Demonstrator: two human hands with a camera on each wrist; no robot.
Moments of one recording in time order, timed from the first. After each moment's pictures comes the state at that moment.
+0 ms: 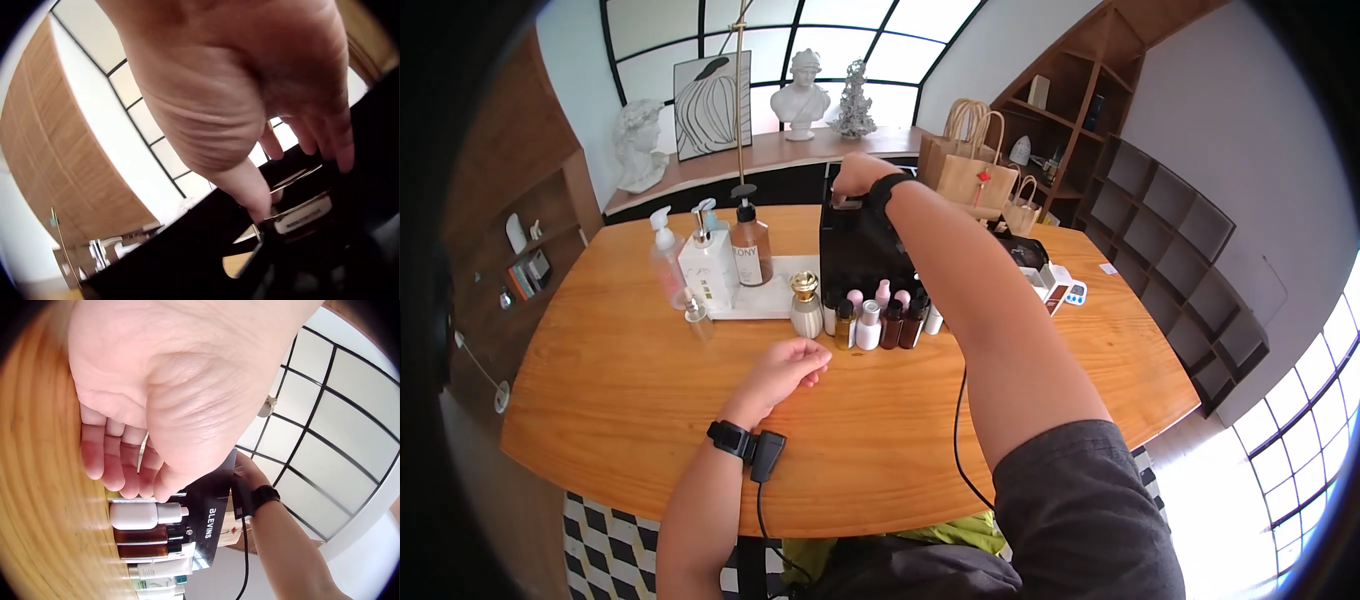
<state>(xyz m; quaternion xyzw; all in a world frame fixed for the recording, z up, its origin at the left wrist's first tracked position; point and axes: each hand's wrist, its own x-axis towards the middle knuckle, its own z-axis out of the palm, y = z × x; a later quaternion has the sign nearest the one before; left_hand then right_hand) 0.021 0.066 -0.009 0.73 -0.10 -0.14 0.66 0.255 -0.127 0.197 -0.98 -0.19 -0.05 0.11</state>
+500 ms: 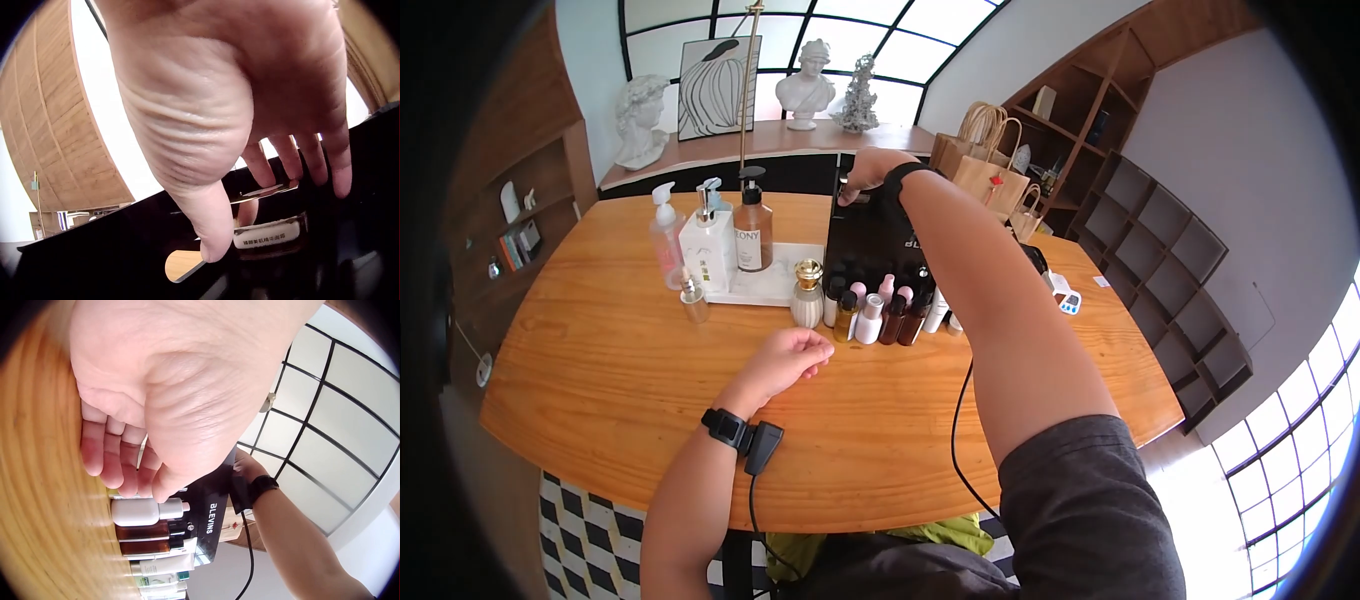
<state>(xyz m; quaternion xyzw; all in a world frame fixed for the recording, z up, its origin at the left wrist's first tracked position) 0.021 0.063 -0.009 0.74 -0.11 -0.13 0.65 0.261 -0.121 0.205 -0.99 -0.14 0.05 0.00</state>
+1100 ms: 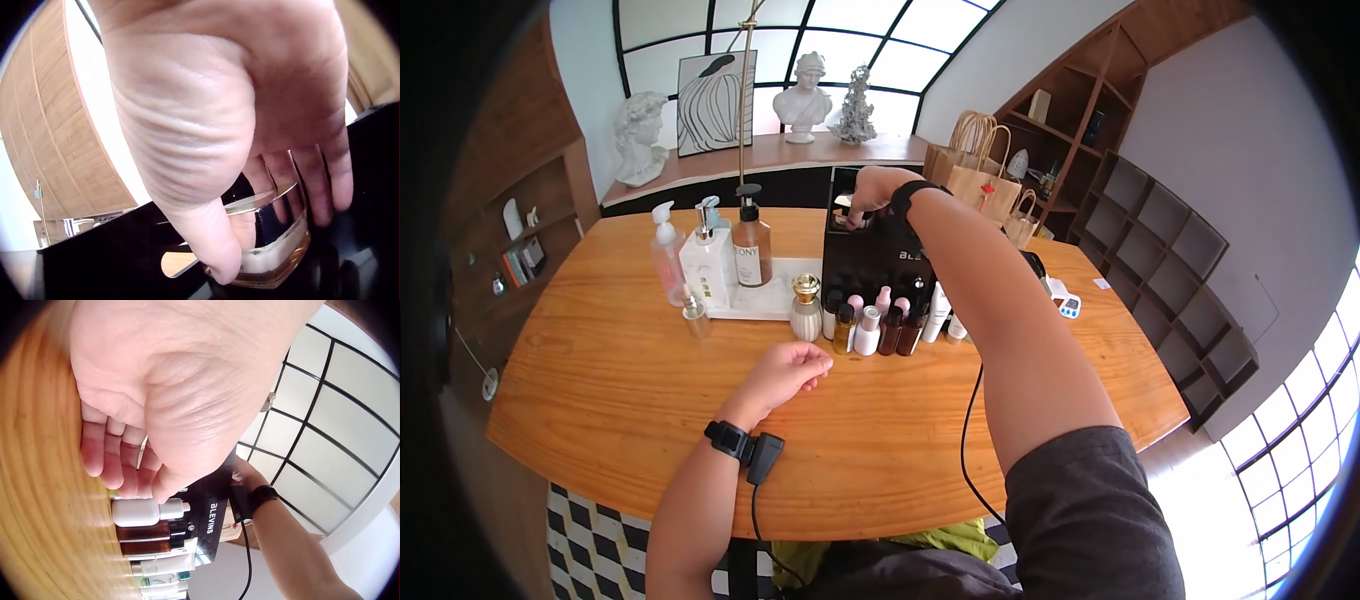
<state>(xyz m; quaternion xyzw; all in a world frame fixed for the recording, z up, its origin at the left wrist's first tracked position) 0.017 0.062 -0.004 0.75 -0.12 -0.14 0.63 0.258 -0.145 0.198 -0.98 -0.17 0.06 0.05</state>
